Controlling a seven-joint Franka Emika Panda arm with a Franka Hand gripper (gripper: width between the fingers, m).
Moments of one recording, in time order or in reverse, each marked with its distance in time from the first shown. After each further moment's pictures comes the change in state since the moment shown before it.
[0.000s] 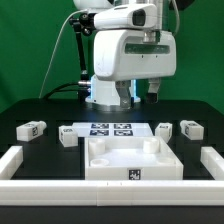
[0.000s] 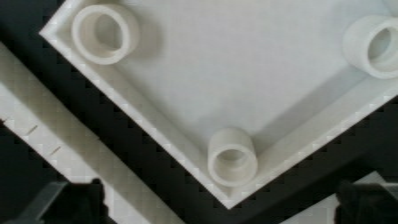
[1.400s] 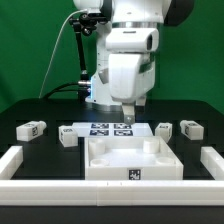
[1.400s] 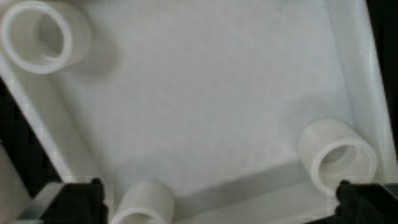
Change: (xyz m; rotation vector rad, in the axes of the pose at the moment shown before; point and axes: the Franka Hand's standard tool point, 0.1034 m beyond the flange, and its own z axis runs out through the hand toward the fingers) arm -0.034 -0.028 0.038 0.057 -0.052 -0.393
